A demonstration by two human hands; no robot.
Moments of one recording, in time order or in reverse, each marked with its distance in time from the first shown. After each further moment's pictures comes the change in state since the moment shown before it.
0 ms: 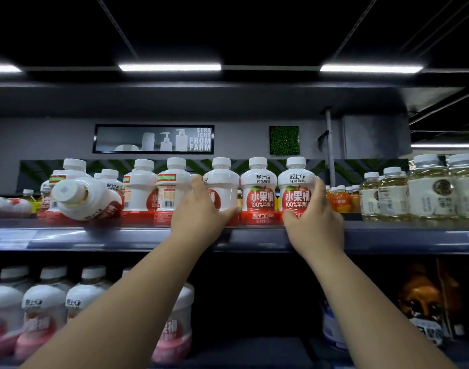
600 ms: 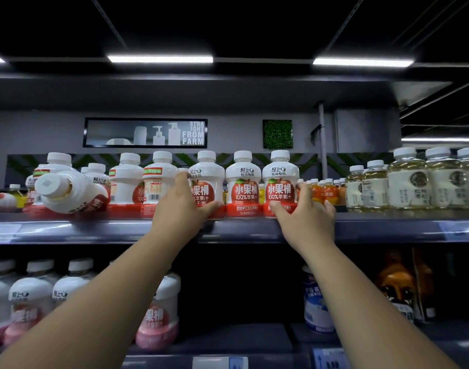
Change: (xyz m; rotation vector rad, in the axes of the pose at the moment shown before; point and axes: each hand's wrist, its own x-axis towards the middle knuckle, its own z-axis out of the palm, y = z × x) left_hand -0.006 -0.004 -0.002 -0.044 0.022 0.017; right_hand 0.003 0.018 -0.012 -0.120 -0.096 0.008
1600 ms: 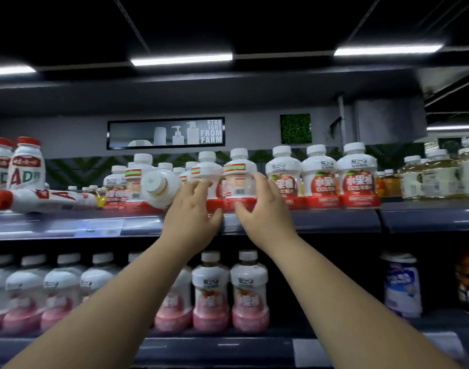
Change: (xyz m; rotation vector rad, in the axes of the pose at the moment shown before) left_hand -0.002 -0.140 -0.089 0.138 0.028 0.235; right_hand -0.075 -0.199 0.086 0.360 0.014 -0.351
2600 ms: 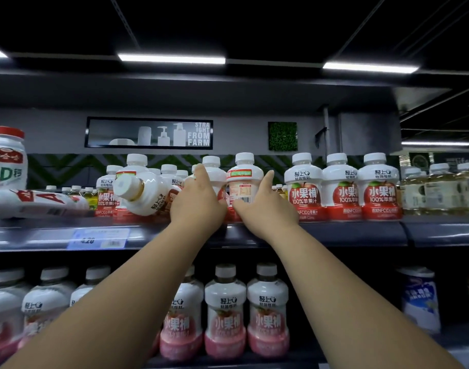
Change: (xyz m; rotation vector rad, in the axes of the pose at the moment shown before) left_hand 0.055 -0.029 0.008 0.002 -0.047 -0.194; right_hand 0.052 -0.019 0.042 -0.404 -0.174 0.319
